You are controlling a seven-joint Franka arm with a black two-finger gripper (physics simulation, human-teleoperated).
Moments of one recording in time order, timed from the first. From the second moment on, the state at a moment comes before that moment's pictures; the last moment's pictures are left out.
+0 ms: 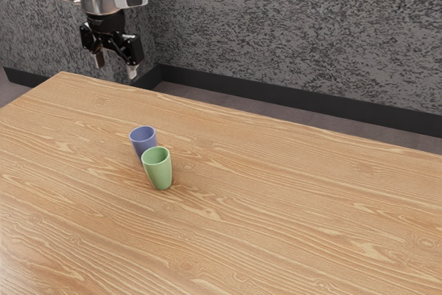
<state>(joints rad) 0.10 0.07 -0.07 -1.51 0.13 1.60 0.01</state>
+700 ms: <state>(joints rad) 0.10 0.15 -0.07 -1.50 0.14 1.68 -0.09</state>
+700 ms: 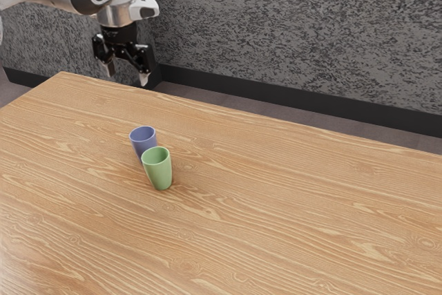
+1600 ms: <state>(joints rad) 0.10 0.30 -0.01 -1.54 0.15 1.86 -0.39</state>
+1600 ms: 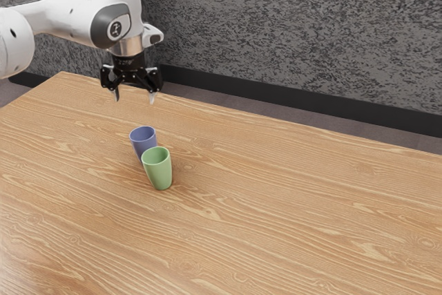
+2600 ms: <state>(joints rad) 0.10 0.36 0.05 -1.66 0.14 2.09 -0.45</state>
